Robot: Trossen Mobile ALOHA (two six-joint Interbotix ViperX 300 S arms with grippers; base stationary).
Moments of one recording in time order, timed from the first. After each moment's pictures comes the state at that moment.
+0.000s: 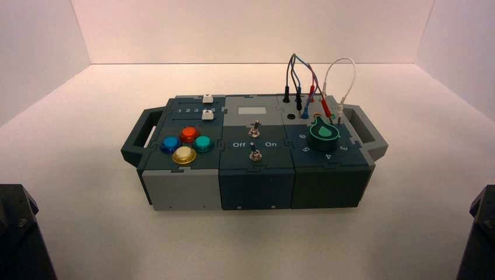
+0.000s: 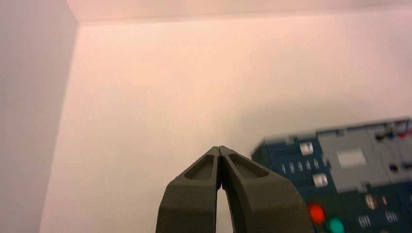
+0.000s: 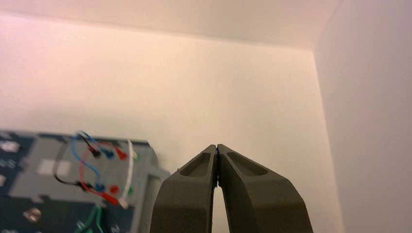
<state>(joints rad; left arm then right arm) -0.11 -0.85 0.90 -0.05 0.77 0.04 0.36 -0.94 0.97 -0.44 0.74 0.47</state>
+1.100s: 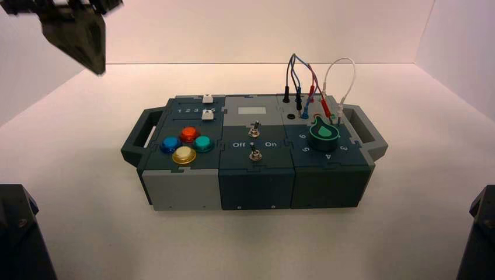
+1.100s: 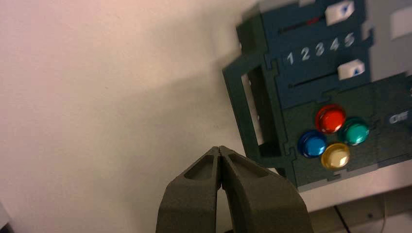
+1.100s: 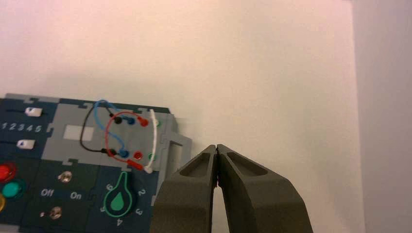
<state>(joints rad) -0.28 -0.32 0.85 -0.05 0.93 0.04 0.43 -0.86 0.90 -0.31 0.86 0.45</state>
